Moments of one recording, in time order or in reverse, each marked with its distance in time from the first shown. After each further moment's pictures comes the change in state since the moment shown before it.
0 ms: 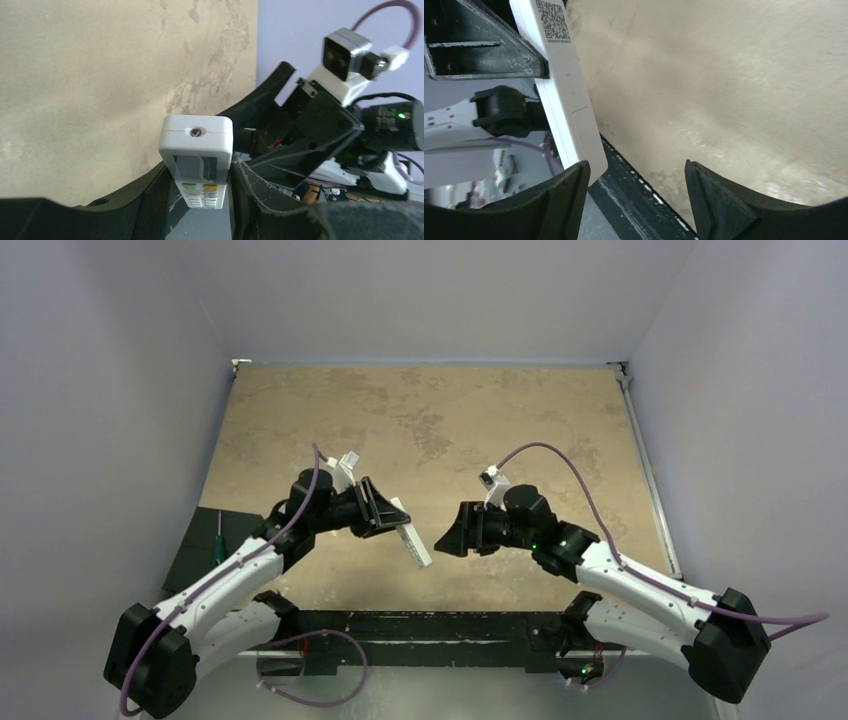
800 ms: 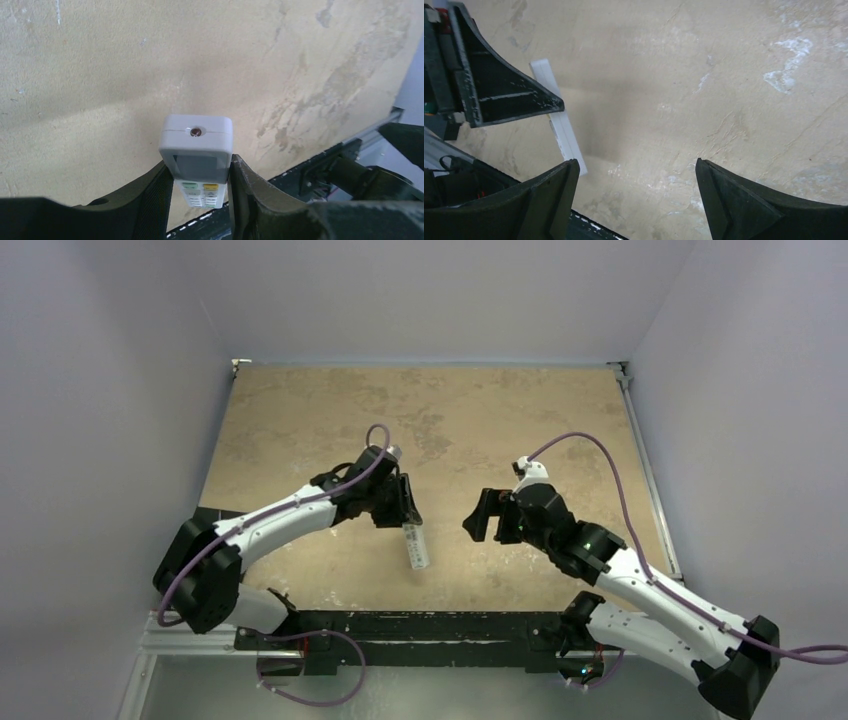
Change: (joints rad) left arm -0.161 0.449 0.381 -0.391 -0.342 0.245; right arm 0.000 -0.124 0.128 -0.365 0.460 -0.095
